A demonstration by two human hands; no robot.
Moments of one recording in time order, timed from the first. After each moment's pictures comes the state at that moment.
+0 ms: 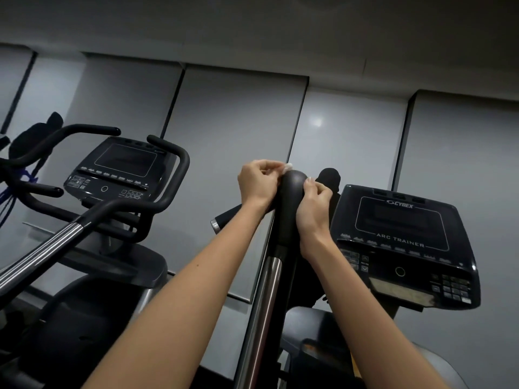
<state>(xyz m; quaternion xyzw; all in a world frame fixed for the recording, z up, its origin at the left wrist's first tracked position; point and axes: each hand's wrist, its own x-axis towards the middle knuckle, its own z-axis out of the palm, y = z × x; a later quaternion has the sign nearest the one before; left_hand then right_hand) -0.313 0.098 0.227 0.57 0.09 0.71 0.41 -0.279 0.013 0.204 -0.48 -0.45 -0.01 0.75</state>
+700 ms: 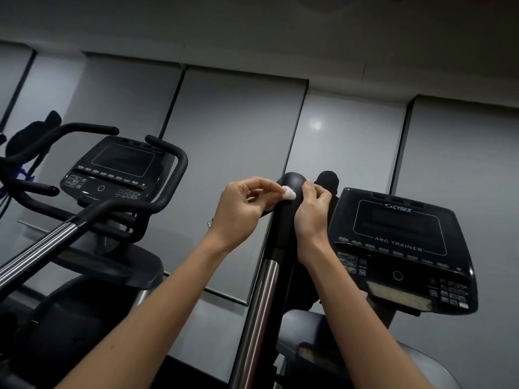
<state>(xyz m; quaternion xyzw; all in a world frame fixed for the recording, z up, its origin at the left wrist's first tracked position) -0.365 0.069 0.177 0.64 -0.10 0.63 0.44 -0.285 0.010 0.202 -0.46 -0.44 0.00 0.77</state>
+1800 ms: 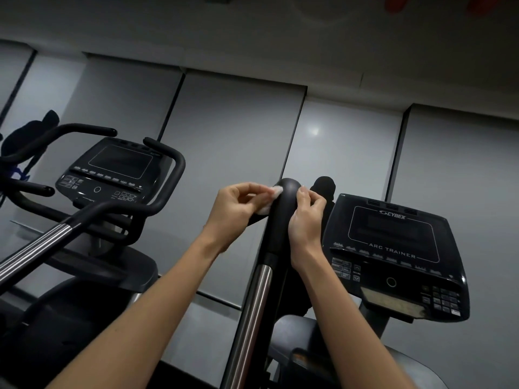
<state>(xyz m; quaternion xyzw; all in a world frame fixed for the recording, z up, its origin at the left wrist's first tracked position) -0.357 0.081 0.182 0.60 -0.08 0.59 0.53 -0.285 0.010 0.202 -0.43 -0.45 0.00 0.78</state>
